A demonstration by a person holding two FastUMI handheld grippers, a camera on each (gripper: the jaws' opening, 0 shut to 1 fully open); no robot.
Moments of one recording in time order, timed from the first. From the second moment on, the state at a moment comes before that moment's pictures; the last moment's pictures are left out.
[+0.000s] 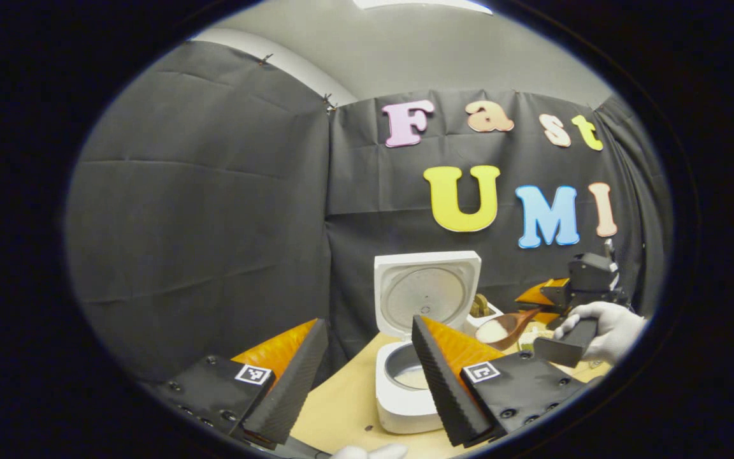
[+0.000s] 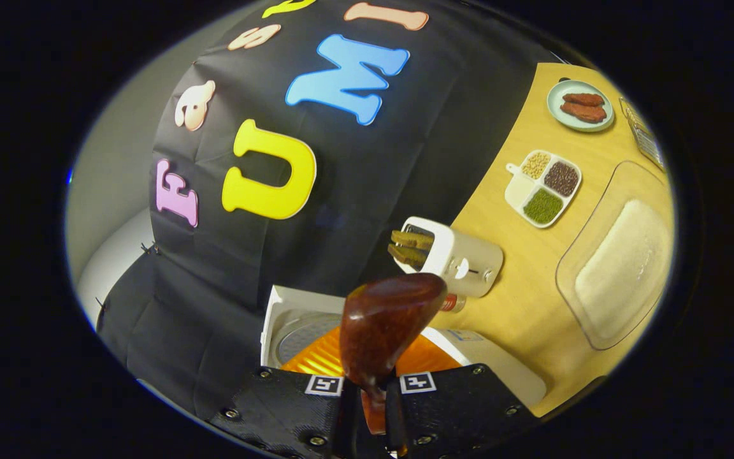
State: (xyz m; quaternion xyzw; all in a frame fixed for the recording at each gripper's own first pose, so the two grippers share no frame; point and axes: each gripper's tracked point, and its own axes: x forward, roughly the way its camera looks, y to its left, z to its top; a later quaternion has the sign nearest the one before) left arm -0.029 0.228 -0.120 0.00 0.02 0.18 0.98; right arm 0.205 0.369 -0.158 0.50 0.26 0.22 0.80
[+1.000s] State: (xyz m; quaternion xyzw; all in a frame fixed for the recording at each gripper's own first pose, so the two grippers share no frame) left arm -0.070 0.270 -0.134 0.01 0.04 0.24 0.97; right arm 0.179 0.472 -0.165 0.05 0.10 0.29 0.95
